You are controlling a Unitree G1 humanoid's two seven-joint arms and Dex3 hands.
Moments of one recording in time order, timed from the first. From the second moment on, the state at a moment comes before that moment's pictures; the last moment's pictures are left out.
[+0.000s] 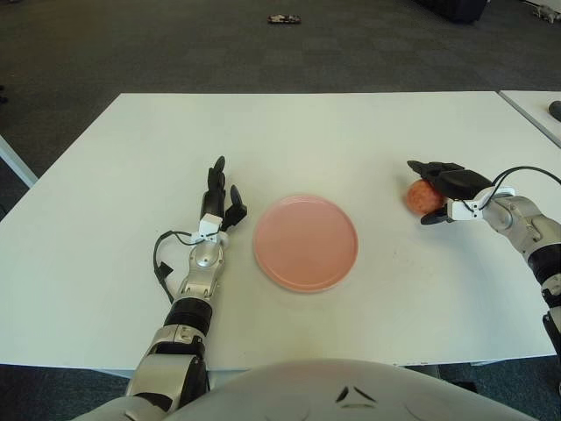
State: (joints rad) left arm -0.20 0.05 0.04 0.65 0.09 -0.51 0.16; right arm -0.51 -0.79 0.38 0.81 -0.68 -0.50 0.11
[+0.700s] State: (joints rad) left arm -0.20 0.05 0.04 0.66 0.09 -0.51 0.16; right arm -0.53 -0.79 0.42 0.85 -0.68 -0.48 0.09
